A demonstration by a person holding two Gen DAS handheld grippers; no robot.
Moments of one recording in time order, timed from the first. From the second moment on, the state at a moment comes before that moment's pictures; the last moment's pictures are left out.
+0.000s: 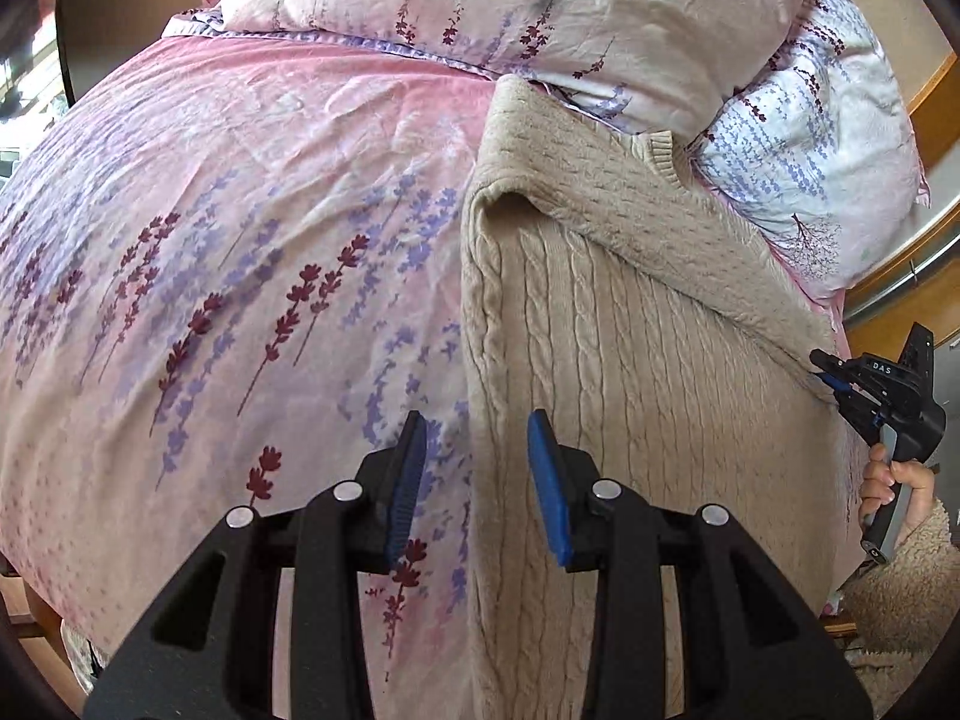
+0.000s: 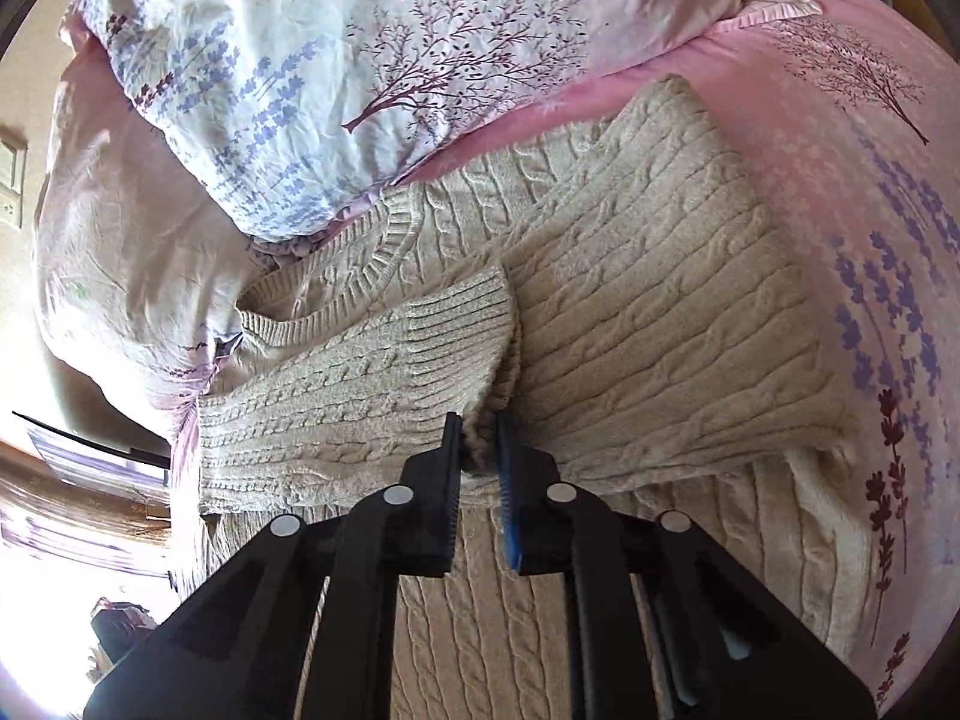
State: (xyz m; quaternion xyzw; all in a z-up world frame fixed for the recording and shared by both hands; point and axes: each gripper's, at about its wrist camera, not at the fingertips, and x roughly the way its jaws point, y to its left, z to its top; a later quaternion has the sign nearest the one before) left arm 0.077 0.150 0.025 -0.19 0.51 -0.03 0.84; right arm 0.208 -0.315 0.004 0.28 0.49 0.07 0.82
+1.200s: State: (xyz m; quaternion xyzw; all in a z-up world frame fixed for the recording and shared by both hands) left arm 0.052 0.163 0.001 -0.30 0.54 -0.15 0.77; right arm 0.084 -0.425 -0.023 0.37 0.54 0.12 0.75
